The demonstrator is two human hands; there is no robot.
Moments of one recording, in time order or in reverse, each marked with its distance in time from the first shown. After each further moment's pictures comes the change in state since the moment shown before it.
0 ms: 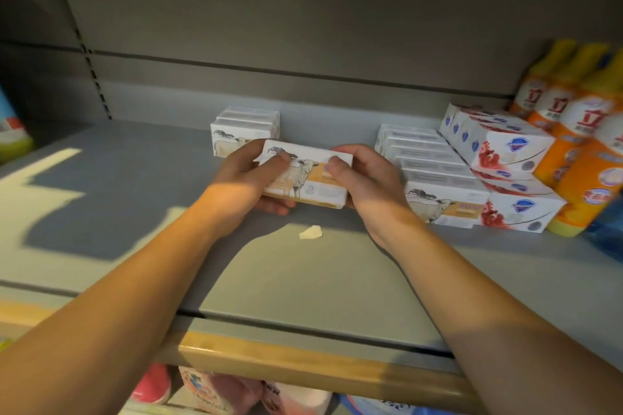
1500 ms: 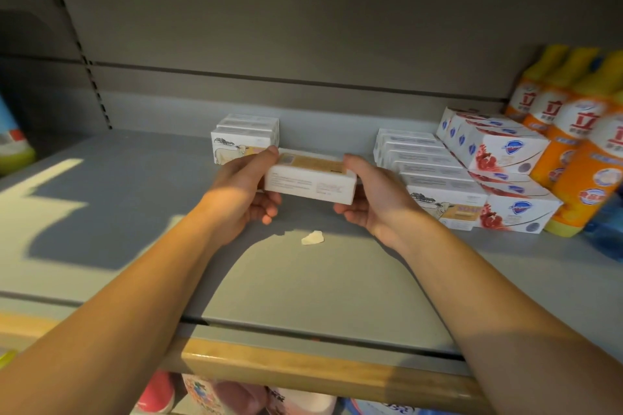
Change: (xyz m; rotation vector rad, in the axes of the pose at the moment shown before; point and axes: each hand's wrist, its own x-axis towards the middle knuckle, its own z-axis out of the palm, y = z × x) left_hand 0.004 0.002 -0.007 -0.097 0.049 -0.144; right_hand -0.001 -0.013 -0.012 0.177 -0.036 0.369
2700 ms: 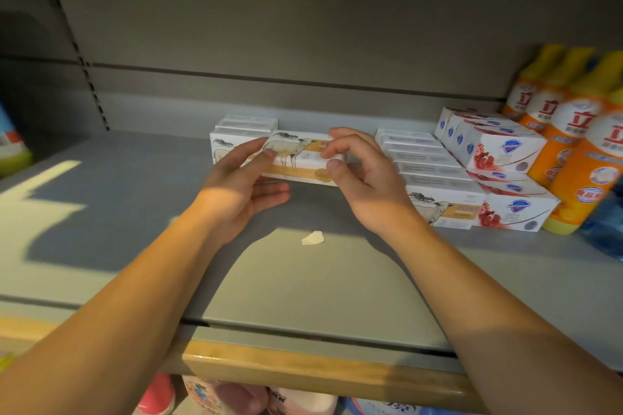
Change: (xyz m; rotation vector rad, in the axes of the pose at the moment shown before) left_hand 0.001 0.003 0.000 -0.220 0.036 0.003; right_hand -0.009 -0.001 0.006 -0.371 -0.050 -0.753
